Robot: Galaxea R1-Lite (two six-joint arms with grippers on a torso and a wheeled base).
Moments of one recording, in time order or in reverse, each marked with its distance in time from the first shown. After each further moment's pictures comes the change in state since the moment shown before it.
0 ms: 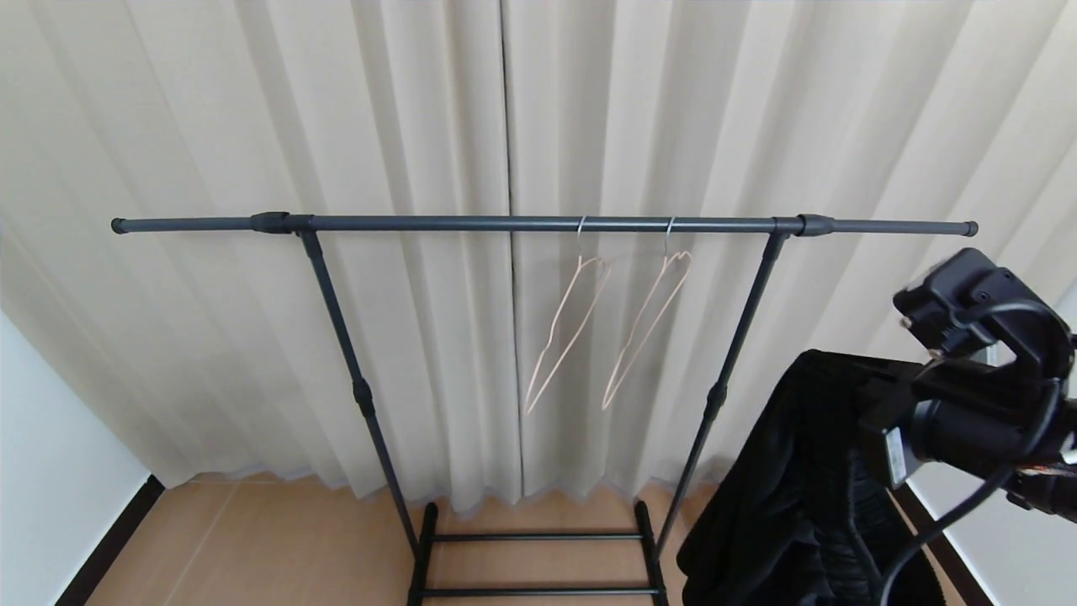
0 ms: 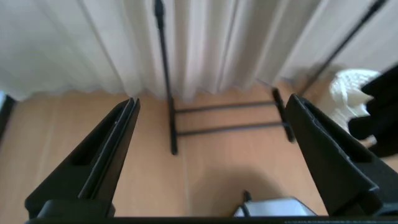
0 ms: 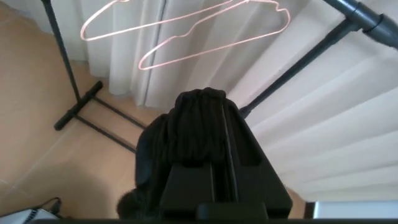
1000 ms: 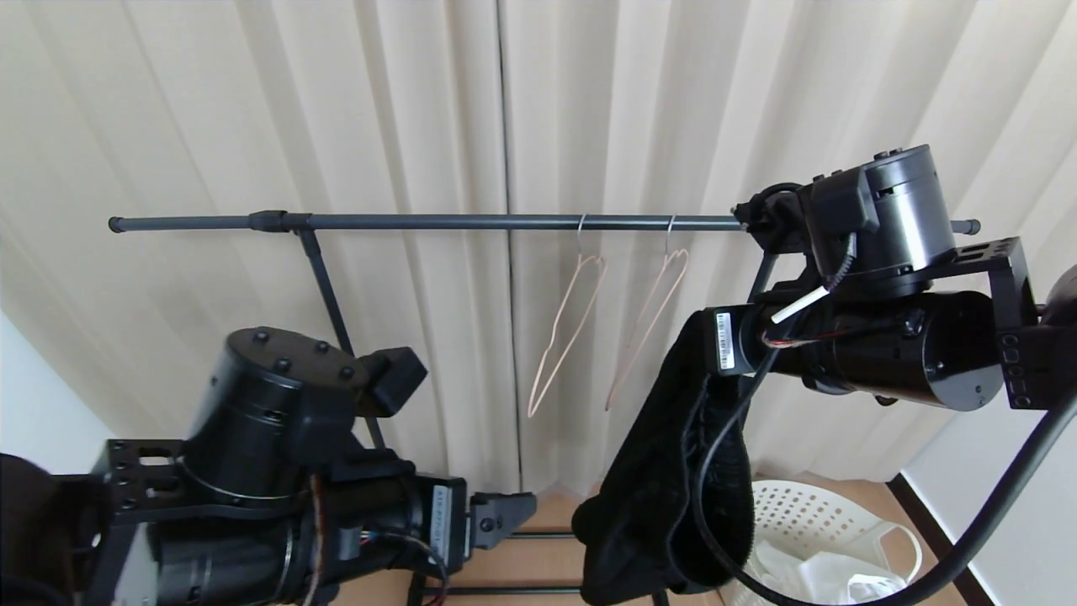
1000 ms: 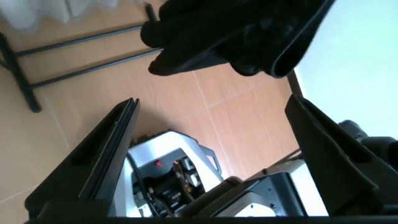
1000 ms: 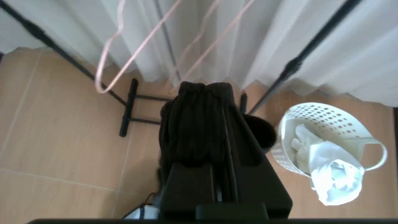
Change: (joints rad) left arm -0.737 1.116 -0.701 -0.090 0.080 -0.504; right arm 0.095 0.365 -0.548 0.443 -0.165 0.552
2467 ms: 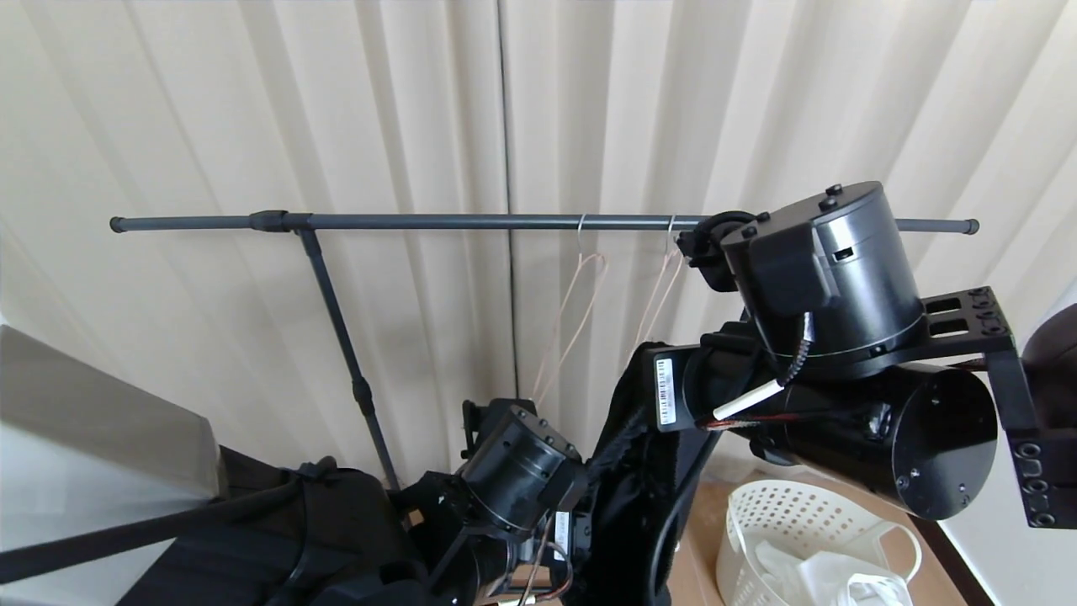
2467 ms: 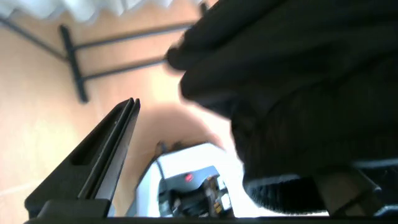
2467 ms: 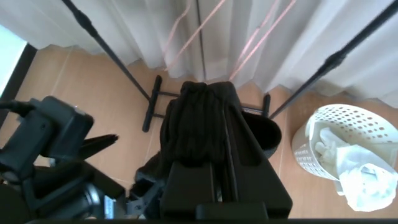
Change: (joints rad) left arm -0.110 0.433 -0.139 -0.106 0.326 -0.062; right arm 0.239 0.005 0.018 0.001 -0.168 0.130
